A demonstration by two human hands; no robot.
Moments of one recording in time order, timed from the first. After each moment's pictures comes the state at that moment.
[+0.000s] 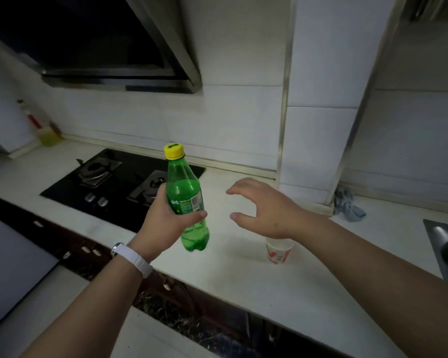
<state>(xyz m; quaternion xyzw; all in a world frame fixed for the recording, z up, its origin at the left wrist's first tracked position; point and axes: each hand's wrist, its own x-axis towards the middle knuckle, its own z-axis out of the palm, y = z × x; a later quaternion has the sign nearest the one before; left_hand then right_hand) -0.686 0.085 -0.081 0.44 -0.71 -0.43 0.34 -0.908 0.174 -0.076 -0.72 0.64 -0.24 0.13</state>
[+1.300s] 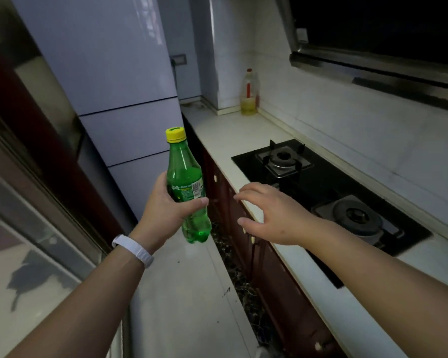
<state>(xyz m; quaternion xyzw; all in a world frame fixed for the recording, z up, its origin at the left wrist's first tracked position) -0.226 -0.049 -0.067 0.62 -0.48 -0.28 0.55 -0.460 -0.121 -0.066 -0.92 0.32 -0.15 0.16</state>
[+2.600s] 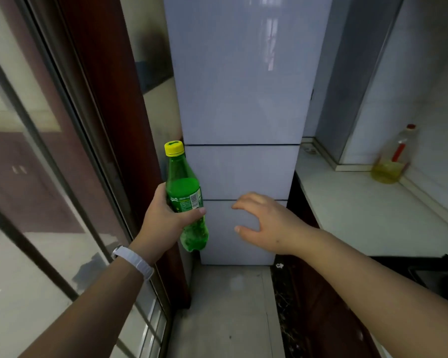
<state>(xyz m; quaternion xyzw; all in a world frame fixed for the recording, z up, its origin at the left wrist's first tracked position) 0.159 -0.217 -0.051 0.70 -0.33 -0.12 0.62 -0.013 -0.382 -0.046 -0.97 0.14 -0.11 0.18</state>
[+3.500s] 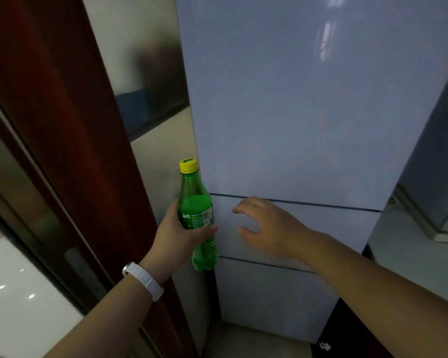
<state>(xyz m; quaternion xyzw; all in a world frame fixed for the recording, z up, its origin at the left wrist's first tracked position) 0.373 -0.436 -0.050 0.76 -0.25 -0.07 0.59 0.262 -0.634 -0.043 -0.97 0.02 -0.12 0.19</state>
